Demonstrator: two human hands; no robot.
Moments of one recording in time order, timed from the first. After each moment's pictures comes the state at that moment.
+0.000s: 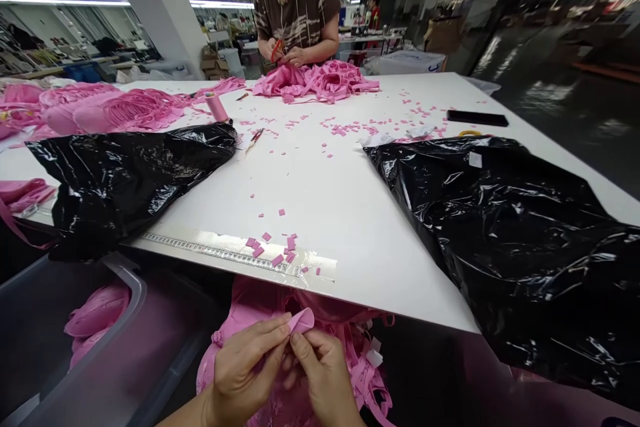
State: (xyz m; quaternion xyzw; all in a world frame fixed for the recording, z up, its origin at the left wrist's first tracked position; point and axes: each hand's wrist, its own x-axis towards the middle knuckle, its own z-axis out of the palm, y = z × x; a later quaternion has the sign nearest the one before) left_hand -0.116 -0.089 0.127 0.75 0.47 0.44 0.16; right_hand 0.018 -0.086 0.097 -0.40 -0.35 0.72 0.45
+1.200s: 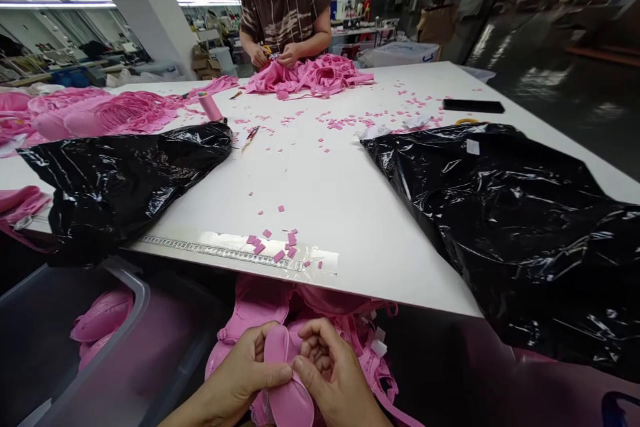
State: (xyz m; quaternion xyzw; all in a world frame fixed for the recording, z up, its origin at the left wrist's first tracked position) left_hand -0.118 -0.090 0.131 0.25 0.50 0.35 0.75; right_hand 0.039 -0.094 0.110 -0.45 -0.51 0.64 0.36
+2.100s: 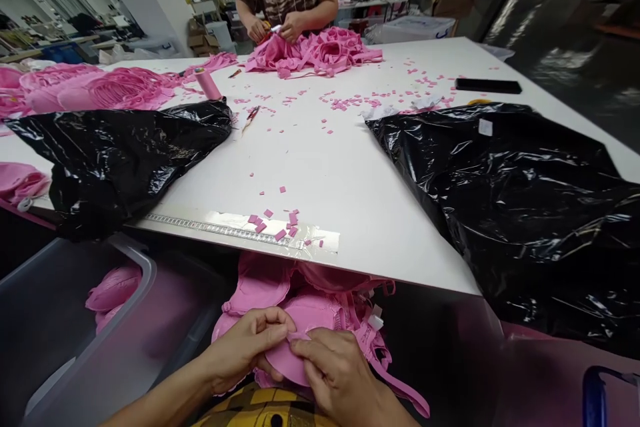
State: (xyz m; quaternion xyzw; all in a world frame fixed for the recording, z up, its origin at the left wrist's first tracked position) left_hand -0.129 -0.093 0.128 0.25 0.52 0.24 0.78; right_hand 0.052 -0.109 0.099 -0.34 -0.81 0.28 0.40
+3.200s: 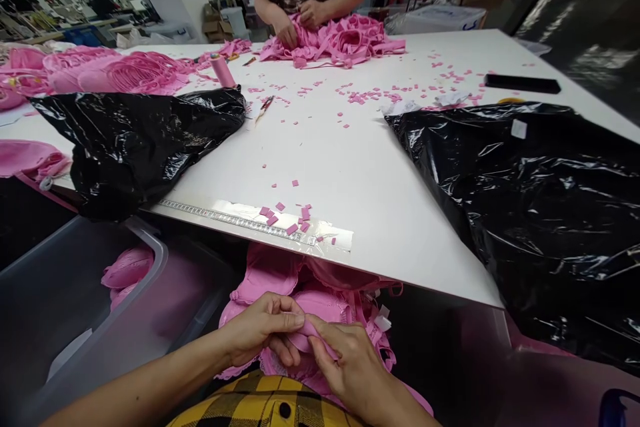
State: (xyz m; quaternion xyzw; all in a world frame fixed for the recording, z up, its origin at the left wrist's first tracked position) left_hand -0.123 -0.081 0.129 0.23 0.52 0.20 0.80; right_hand 0.059 -0.101 0.100 -0.38 -0.81 0.37 0.26
